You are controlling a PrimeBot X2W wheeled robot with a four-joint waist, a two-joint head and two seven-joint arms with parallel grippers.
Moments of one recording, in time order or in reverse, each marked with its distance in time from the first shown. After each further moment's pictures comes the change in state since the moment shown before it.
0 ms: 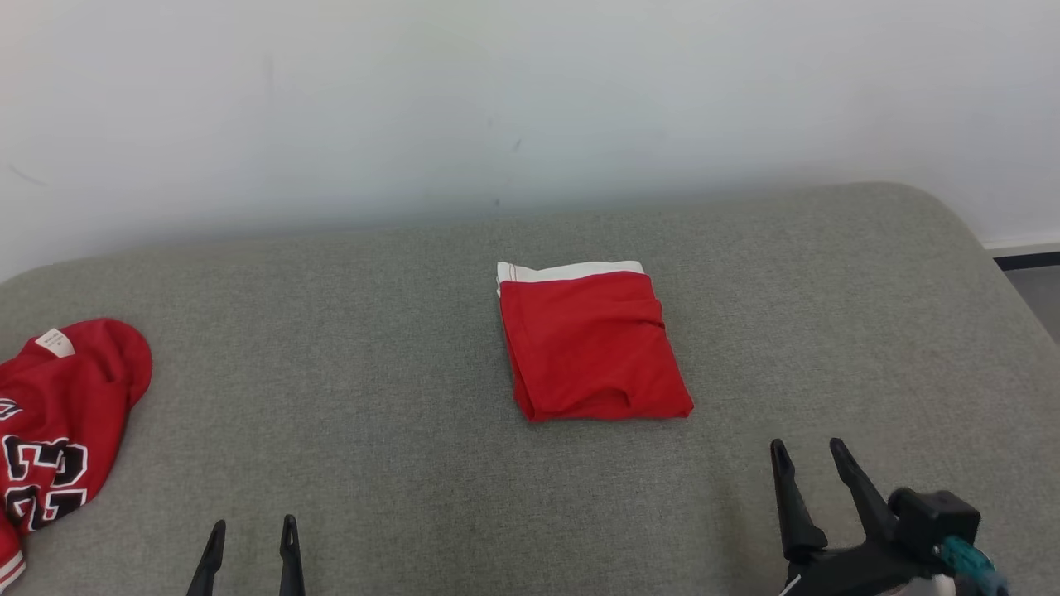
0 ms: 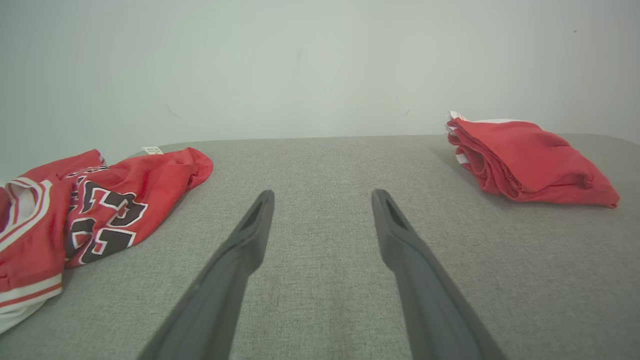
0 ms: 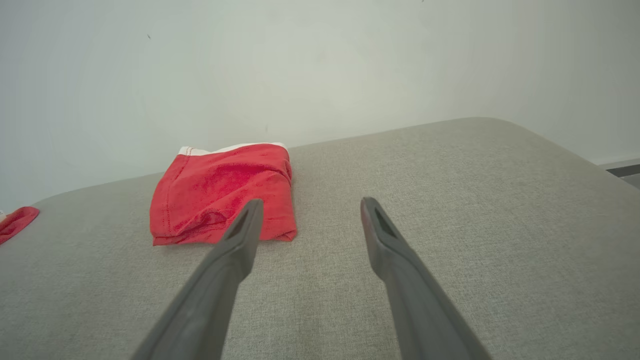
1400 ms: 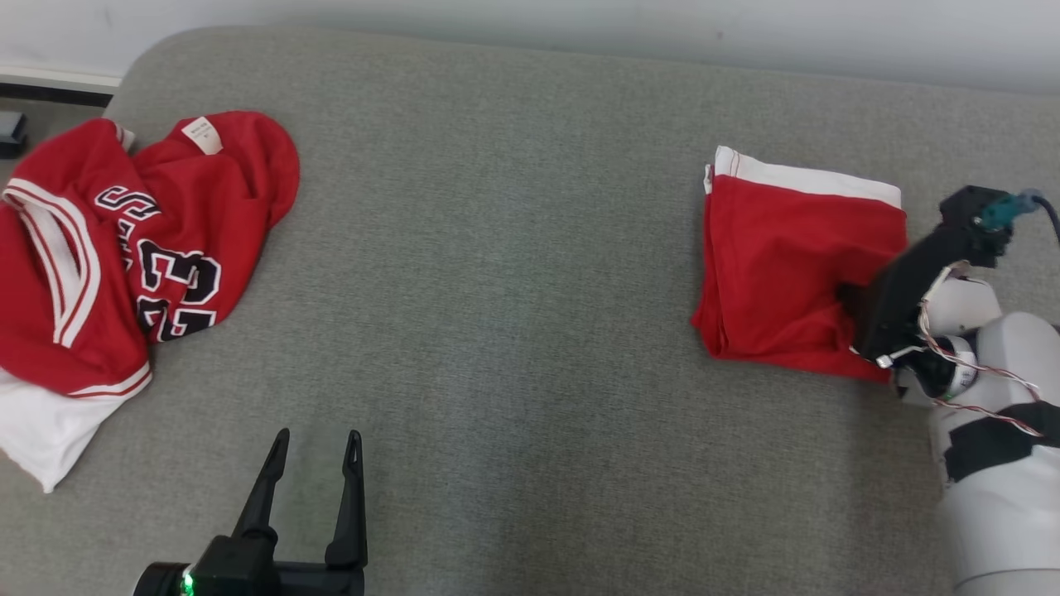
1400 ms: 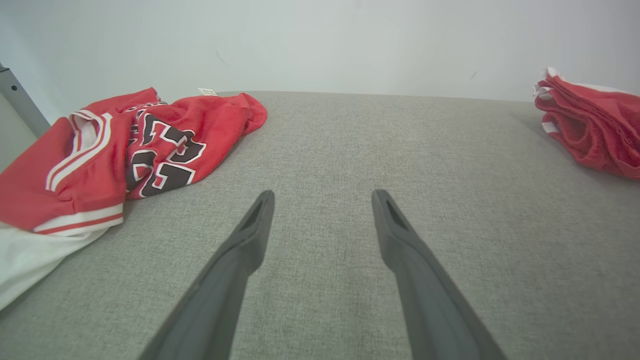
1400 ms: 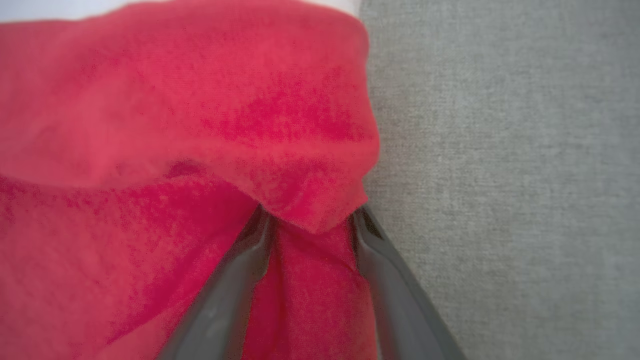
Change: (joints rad) left arm -0.132 -0.002 -0.132 -0.037 -0.028 0.000 0.000; right arm -0.746 -0.109 -0.193 0.514 -0.077 0.000 0.859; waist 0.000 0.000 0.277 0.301
